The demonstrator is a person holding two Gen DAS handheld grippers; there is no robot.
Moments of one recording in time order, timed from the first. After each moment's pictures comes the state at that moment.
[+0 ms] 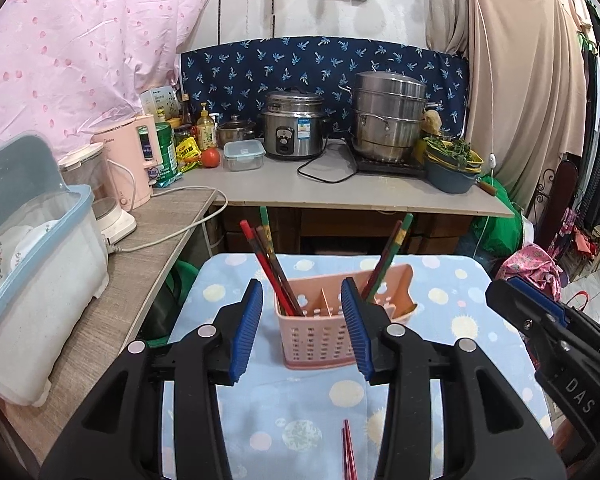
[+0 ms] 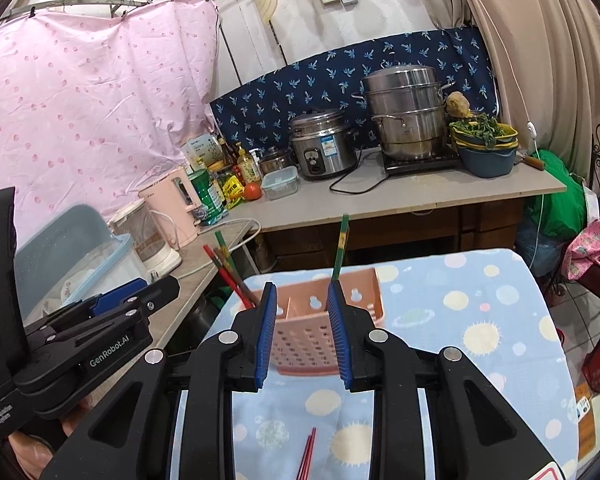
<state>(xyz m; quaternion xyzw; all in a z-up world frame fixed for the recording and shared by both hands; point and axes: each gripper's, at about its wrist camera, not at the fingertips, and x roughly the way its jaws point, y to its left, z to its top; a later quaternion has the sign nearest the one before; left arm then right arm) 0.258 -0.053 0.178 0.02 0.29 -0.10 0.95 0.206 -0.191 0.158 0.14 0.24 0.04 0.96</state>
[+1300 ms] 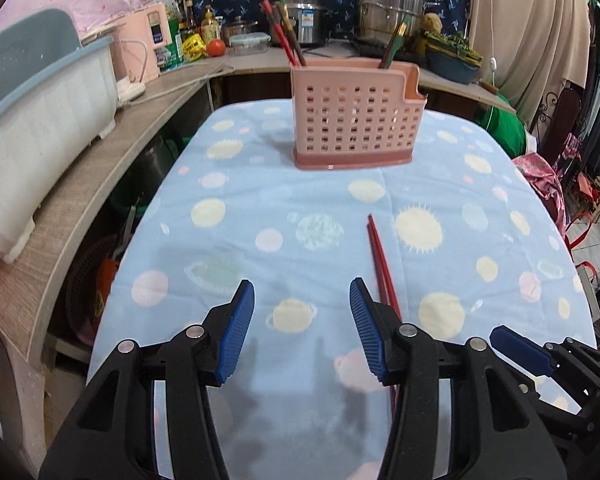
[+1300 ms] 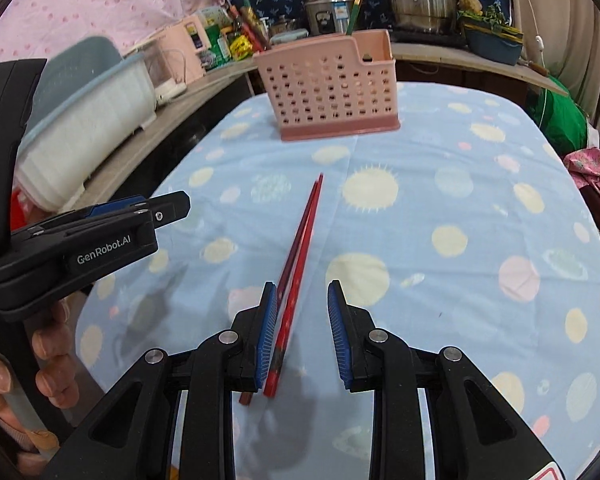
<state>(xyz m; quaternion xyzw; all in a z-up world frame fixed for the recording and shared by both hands) 0.136 -0.013 0.021 0.04 0.42 -0.10 0.90 0.072 -0.121 -0.008 0.08 0.42 0.06 0.90</state>
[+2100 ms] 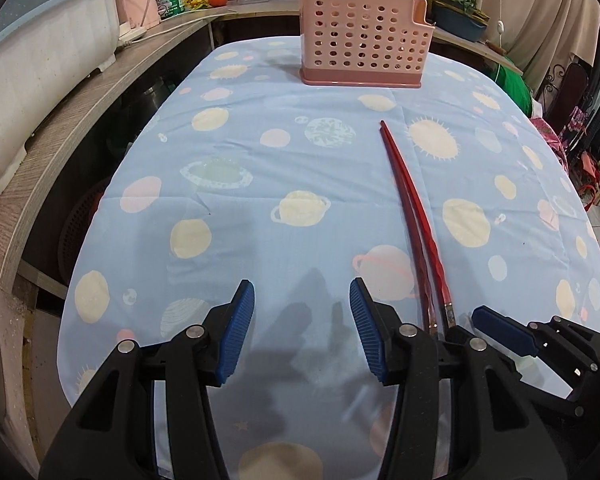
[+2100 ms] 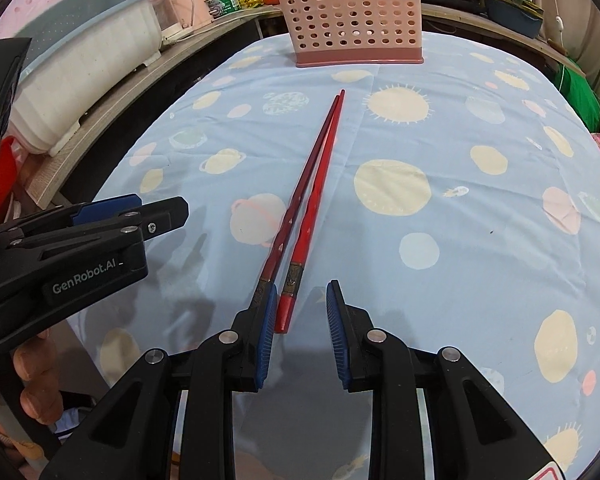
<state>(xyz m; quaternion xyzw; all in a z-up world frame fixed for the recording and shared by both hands) 0.103 0.002 -0.032 0.04 0.48 -0.09 0.87 0.059 -0.097 -0.059 0.06 0.48 0.07 0.87</state>
